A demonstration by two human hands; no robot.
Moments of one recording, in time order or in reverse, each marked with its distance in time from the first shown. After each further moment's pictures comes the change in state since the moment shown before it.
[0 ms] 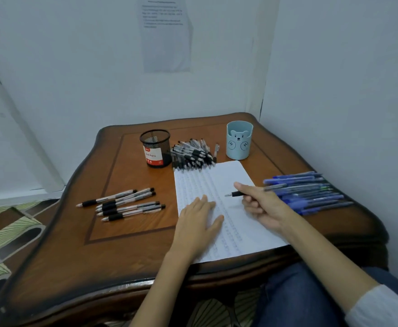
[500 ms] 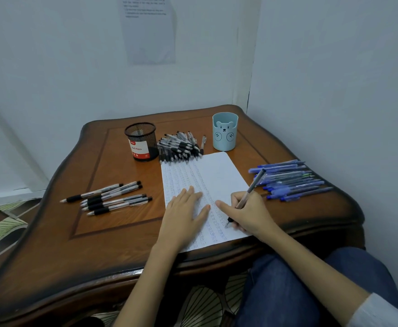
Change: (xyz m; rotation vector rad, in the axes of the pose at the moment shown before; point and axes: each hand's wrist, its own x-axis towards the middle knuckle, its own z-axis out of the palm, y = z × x) left_hand -0.004 0.000 0.004 -0.020 0.006 0.001; right_hand -0.040 0.035 0.005 -0.664 0.162 -0.421
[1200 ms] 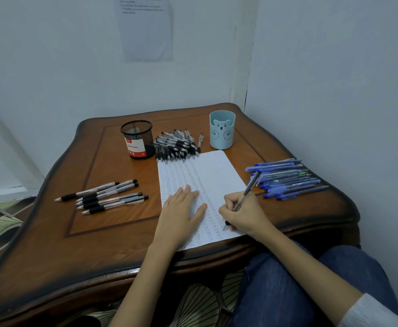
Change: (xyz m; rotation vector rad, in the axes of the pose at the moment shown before) left_hand 0.000 0.001 0.002 0.002 0.003 -0.008; right_hand 0.001 0.006 0.002 -0.031 -0.046 -0.029
